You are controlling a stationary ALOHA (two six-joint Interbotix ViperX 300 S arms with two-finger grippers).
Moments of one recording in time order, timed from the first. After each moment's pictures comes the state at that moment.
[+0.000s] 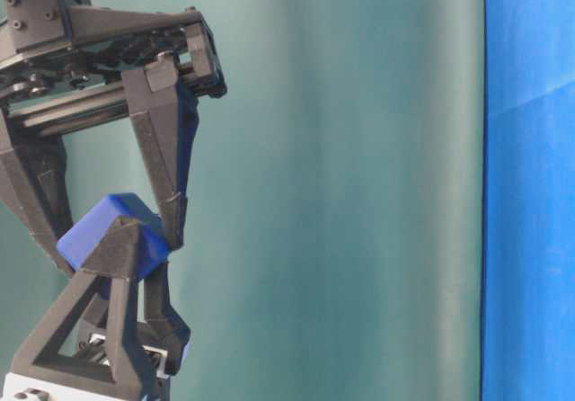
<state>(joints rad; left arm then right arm) -0.02 -0.35 0.67 0.01 -0.24 0.00 -0.01 -0.22 0.45 -0.99 -0.09 -0.39</state>
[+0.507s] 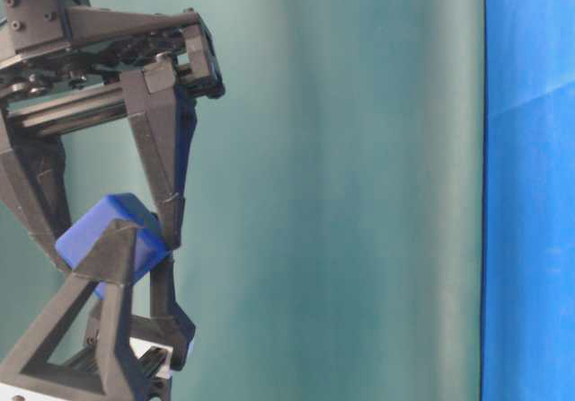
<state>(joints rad) -0.03 -0.35 0.67 0.01 -0.25 -0.02 -0.01 -0.22 0.45 -0.99 -0.09 -0.39</state>
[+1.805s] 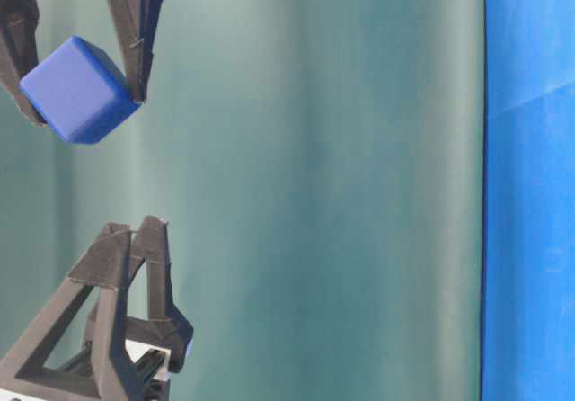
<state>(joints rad) -0.02 -0.36 0.68 0.01 -0.25 -0.02 0.02 -0.51 0.67 -0.98 -0.03 -0.37</state>
